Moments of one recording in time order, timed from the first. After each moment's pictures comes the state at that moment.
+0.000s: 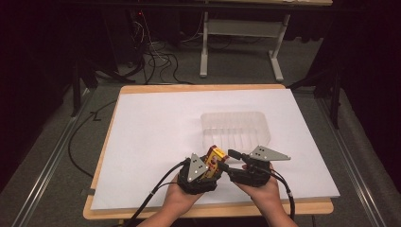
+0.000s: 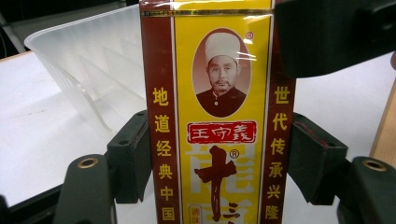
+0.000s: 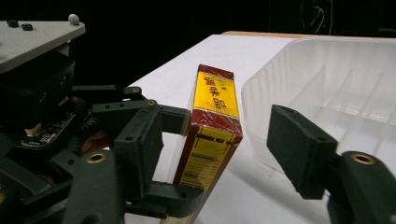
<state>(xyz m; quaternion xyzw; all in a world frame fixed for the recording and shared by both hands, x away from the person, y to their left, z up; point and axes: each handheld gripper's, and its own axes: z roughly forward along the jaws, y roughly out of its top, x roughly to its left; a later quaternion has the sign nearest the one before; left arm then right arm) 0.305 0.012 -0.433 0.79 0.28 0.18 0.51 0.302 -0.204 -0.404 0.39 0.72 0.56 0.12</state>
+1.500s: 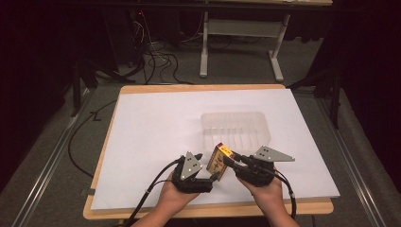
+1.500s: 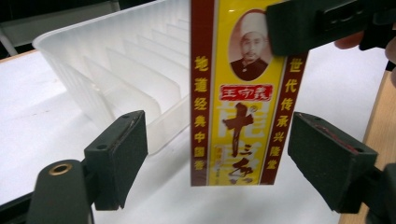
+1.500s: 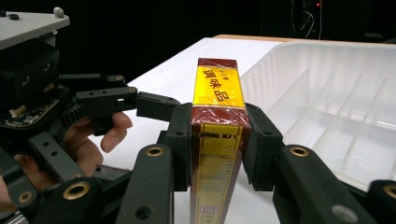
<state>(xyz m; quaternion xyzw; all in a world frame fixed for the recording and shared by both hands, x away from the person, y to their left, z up) 0.310 0.031 -0.425 0.80 0.28 0.17 0.51 0.300 -0.213 -0.403 0.39 0.72 0.56 0.14</state>
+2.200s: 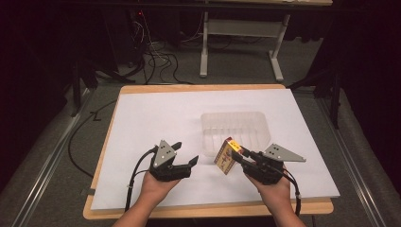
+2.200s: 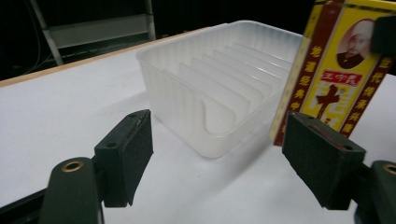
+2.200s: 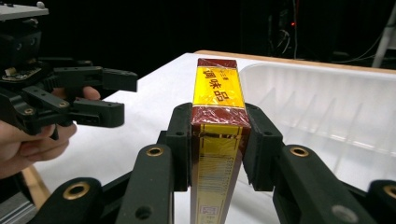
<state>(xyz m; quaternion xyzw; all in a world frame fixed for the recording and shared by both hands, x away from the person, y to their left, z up) 0.334 0.086 -0.409 0.76 0.32 0.19 0.53 0.297 -0.229 -0.390 0.40 0.70 0.56 0.19</state>
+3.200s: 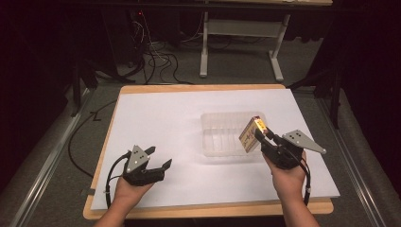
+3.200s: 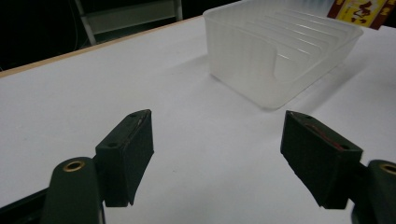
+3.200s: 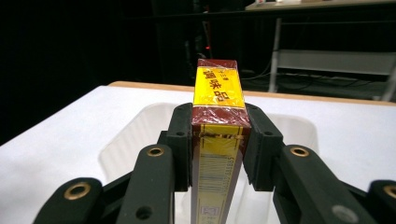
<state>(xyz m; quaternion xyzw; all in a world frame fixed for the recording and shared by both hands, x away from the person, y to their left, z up) 0.328 0.150 -0.423 0.77 0.34 0.22 0.49 0.318 -0.263 -0.363 0.49 0.63 0.51 0.32</state>
